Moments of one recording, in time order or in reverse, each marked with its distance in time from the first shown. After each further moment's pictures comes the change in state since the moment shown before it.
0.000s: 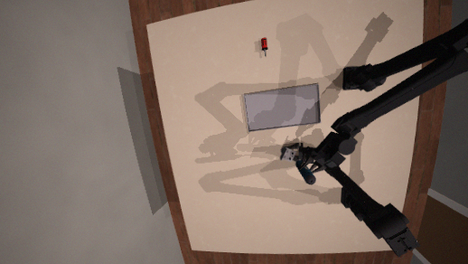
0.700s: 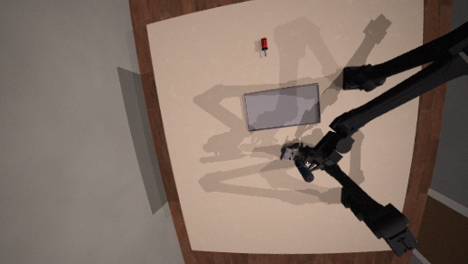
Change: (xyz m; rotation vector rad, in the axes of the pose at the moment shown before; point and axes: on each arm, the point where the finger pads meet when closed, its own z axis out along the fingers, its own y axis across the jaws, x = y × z) left arm 0.000 0.000 0.000 0.000 0.000 0.000; right arm 0.018 0.000 0.000 0.000 0.005 0.000
